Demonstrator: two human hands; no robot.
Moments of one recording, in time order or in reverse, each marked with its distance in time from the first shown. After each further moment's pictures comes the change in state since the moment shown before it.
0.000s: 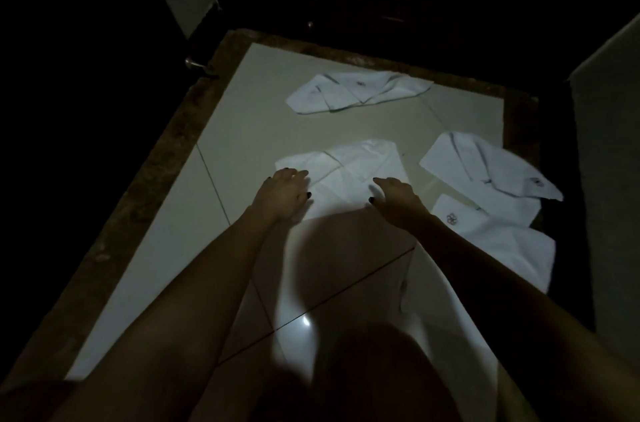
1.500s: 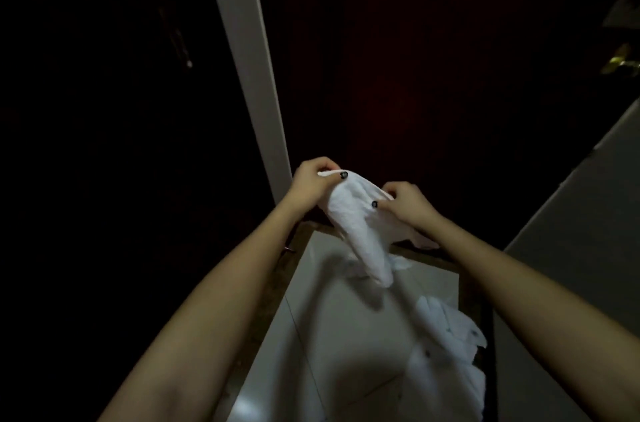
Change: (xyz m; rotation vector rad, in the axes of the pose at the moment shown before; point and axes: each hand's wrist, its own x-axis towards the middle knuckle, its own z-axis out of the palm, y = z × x) left_hand -0.302 0.192 -0.696 -0.846 0.556 0.173; right_hand -0.334 -0.329 -0.624 0.331 0.312 -0.273
